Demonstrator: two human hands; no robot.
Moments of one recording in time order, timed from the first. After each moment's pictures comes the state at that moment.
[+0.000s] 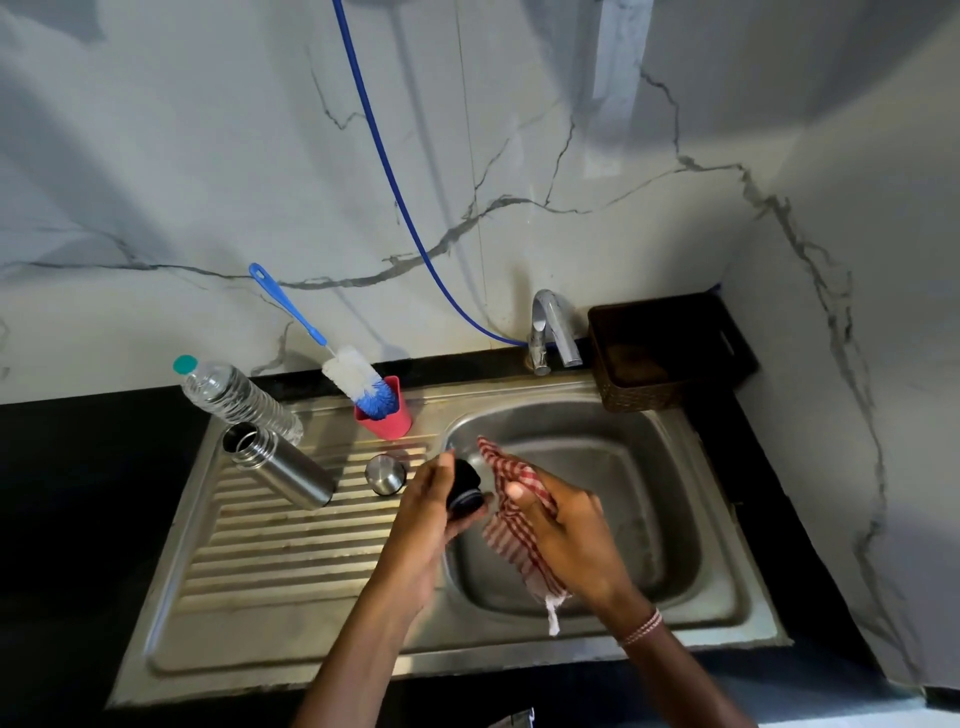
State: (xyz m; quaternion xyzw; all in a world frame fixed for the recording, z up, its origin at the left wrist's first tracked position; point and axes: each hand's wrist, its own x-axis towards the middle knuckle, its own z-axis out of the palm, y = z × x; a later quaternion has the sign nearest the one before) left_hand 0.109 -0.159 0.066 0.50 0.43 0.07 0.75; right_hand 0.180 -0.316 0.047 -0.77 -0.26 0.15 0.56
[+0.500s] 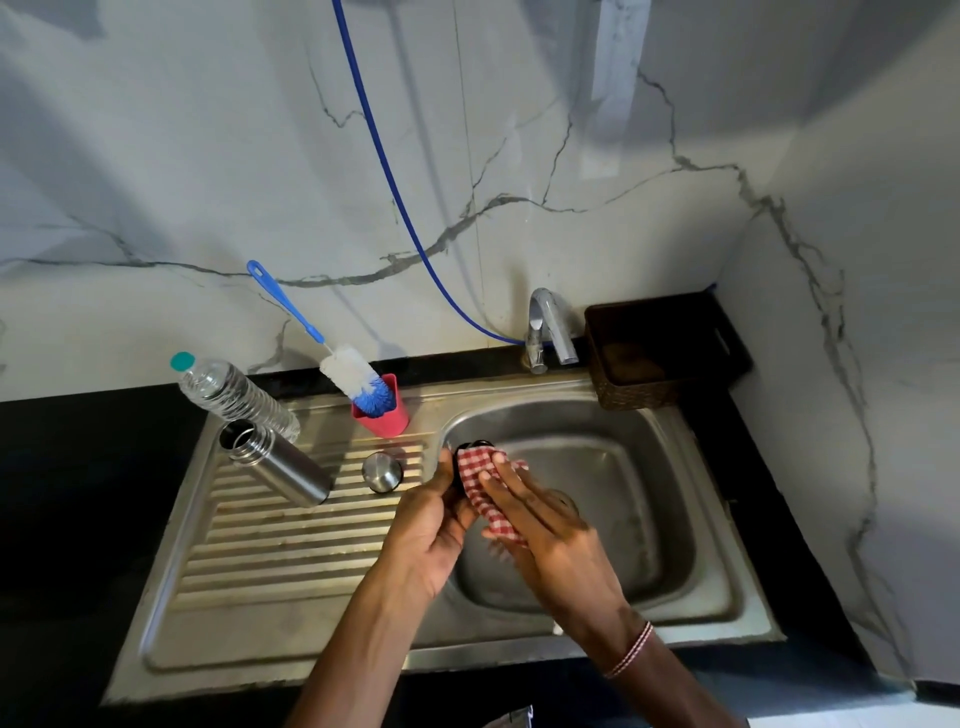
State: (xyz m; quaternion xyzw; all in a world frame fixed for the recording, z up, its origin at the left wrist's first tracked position) left_hand 0.117 -0.166 0.076 0.27 0.45 0.09 0.85; right_hand 0.163 -0.323 0.025 -0.81 -0.47 -0.07 0.35
